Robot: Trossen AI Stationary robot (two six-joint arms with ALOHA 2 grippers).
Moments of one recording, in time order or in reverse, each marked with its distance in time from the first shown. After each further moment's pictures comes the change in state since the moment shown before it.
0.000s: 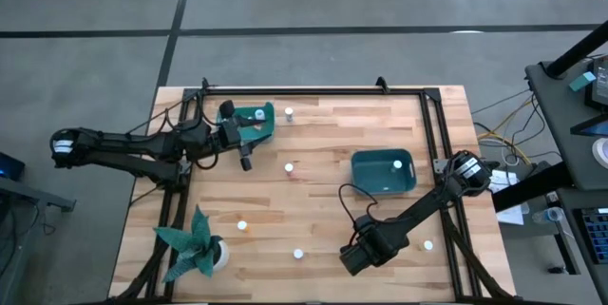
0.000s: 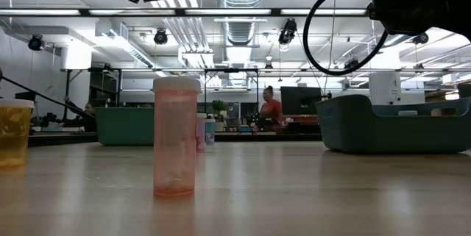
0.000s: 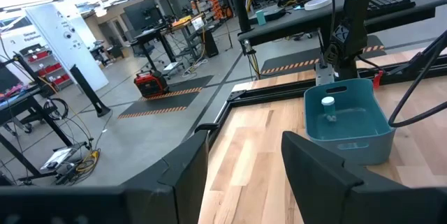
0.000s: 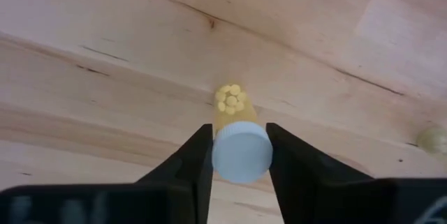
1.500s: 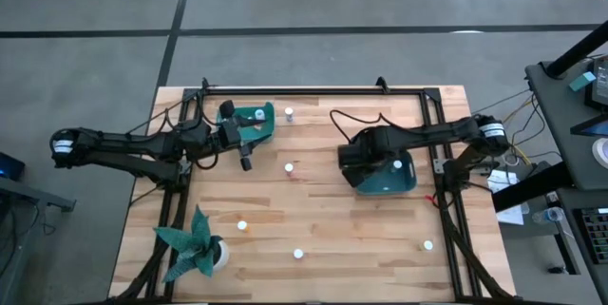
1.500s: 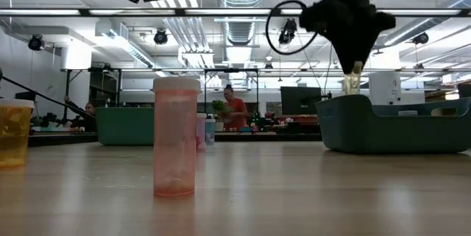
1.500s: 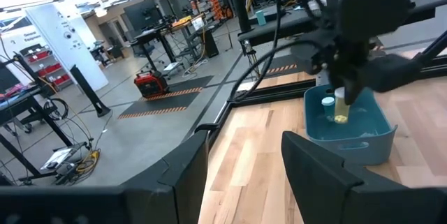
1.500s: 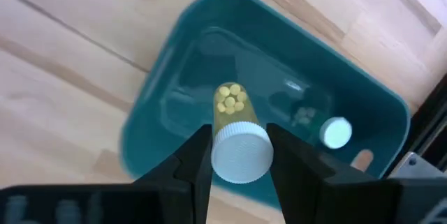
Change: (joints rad) left arm 0.000 0.000 0.000 0.002 0.000 0.000; right arm -0.578 -0.304 -0.080 -0.255 0.267 -0.828
